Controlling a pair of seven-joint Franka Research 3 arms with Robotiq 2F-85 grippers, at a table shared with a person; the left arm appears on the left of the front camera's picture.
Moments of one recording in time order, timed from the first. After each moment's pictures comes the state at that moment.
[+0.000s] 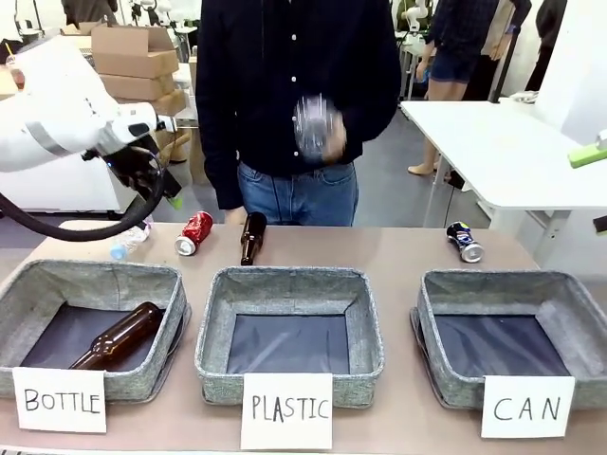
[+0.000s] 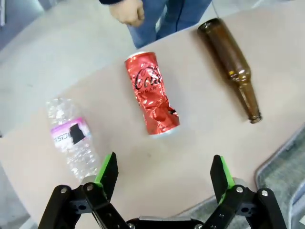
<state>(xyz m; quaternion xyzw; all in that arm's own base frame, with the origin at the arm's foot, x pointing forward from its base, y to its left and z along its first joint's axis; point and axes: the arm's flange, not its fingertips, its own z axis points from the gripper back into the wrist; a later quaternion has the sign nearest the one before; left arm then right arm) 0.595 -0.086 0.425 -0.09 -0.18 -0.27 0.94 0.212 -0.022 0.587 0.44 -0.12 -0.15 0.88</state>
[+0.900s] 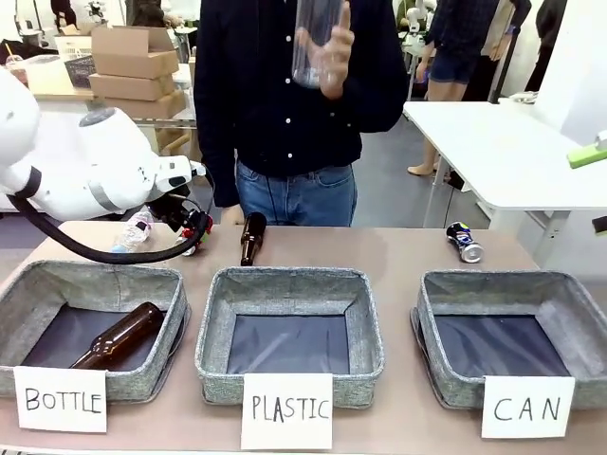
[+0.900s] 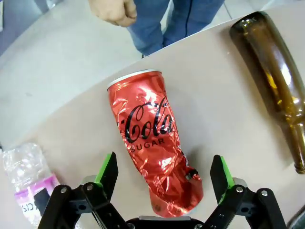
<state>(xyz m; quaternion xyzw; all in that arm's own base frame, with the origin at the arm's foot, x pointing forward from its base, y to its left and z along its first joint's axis) 0.638 -0.118 0.319 -0.07 -0.20 -0.28 0.94 0.212 -0.022 0.587 0.44 -0.12 -0.15 0.88</state>
